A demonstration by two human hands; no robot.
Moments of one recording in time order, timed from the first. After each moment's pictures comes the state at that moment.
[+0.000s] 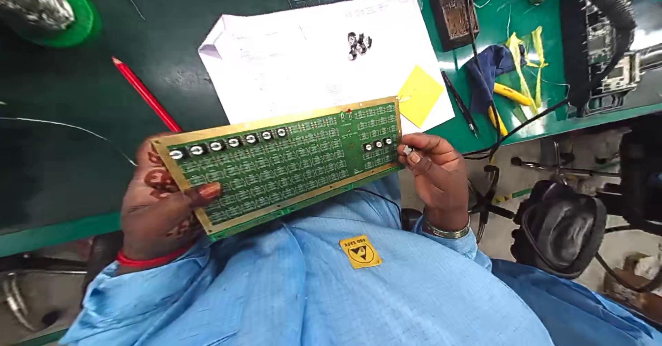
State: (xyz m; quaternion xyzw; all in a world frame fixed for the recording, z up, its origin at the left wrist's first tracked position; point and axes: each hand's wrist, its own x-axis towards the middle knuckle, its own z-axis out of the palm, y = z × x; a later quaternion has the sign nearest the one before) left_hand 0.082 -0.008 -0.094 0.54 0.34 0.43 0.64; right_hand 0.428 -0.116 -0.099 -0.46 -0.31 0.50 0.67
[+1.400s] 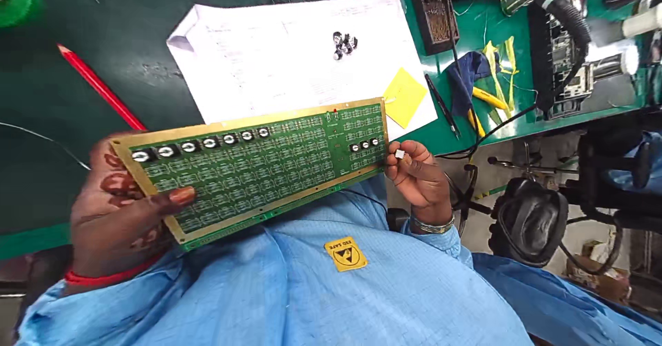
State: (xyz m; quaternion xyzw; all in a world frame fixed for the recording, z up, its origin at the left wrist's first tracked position) left_hand 0.072 -0.007 -0.106 0.52 0.37 0.42 0.65; right_hand 0.434 -0.117 -0.105 -0.27 -0.15 0.66 0.68
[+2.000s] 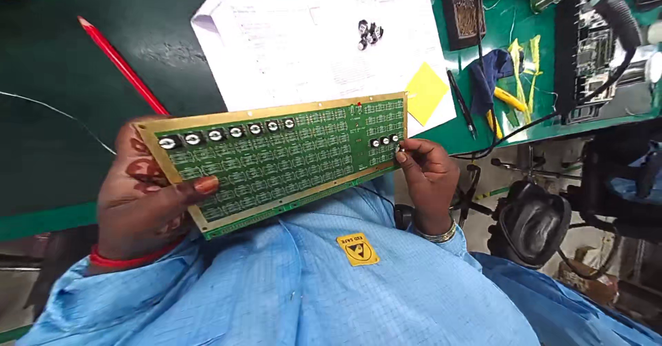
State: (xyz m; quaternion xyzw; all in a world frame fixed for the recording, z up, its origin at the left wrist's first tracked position) left_hand 0.074 -0.008 -0.100 0.53 0.34 0.41 0.65; right_hand 0.408 -0.121 -0.111 -0.65 -0.48 0.25 0.54
